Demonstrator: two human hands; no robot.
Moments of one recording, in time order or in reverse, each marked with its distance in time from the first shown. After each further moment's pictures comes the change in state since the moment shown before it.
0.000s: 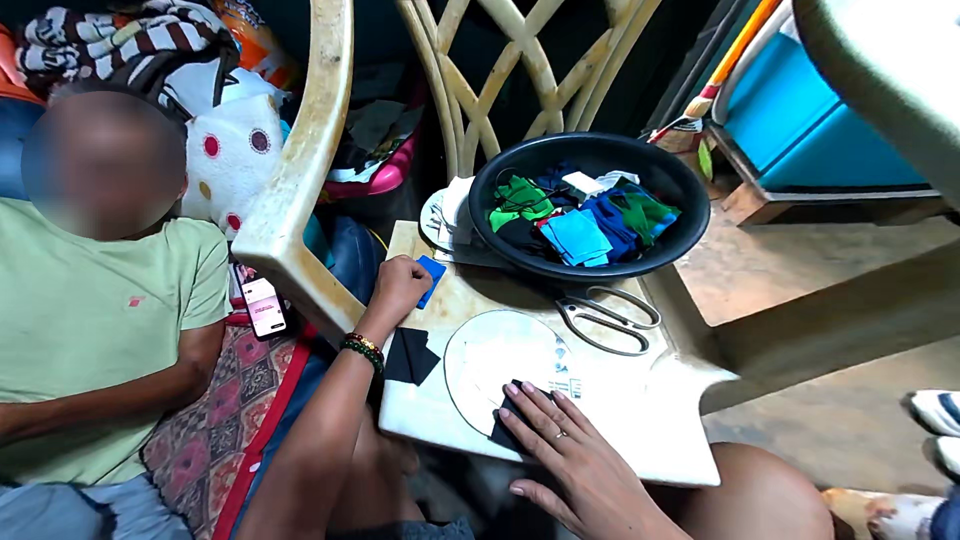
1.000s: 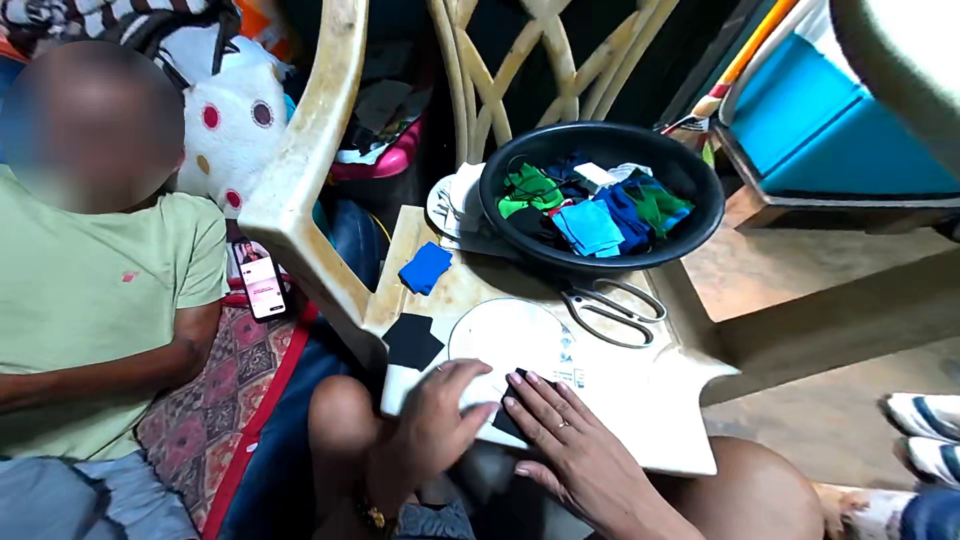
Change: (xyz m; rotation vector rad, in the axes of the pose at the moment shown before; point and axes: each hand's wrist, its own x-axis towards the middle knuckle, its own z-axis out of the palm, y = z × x) left_hand -0.154 0.010 0.058 -0.123 0.096 0.389; right_hand 0.000 0.004 0.001 -0.050 -0.013 -0.036
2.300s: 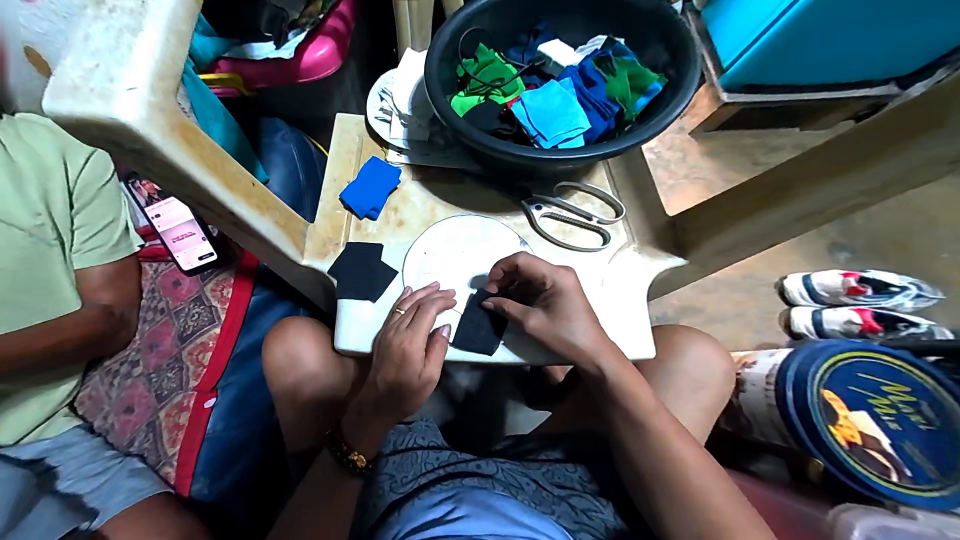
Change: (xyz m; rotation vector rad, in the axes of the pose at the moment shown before) left_hand -0.022 -0.012 0.031 0.006 0.038 0.076; right_hand 0.048 0.026 -0.023 0.735 0.083 0.434
